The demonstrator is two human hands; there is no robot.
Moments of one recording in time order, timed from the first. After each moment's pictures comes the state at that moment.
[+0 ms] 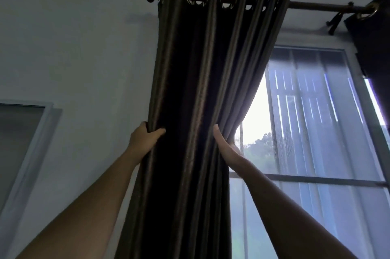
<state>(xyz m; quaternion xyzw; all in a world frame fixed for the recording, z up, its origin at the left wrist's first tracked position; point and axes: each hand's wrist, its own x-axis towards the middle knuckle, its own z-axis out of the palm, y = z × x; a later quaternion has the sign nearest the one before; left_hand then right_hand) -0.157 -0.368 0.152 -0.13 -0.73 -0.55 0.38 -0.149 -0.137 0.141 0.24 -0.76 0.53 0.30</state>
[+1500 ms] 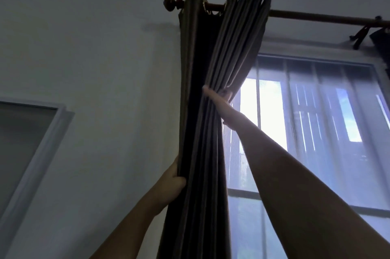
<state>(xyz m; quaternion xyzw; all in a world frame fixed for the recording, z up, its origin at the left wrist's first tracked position) -0.177 -0.347 0.090 -0.37 -0.71 -0.53 0.28 -0.161 -0.203 0.275 0.34 -0.70 0.53 0.34</state>
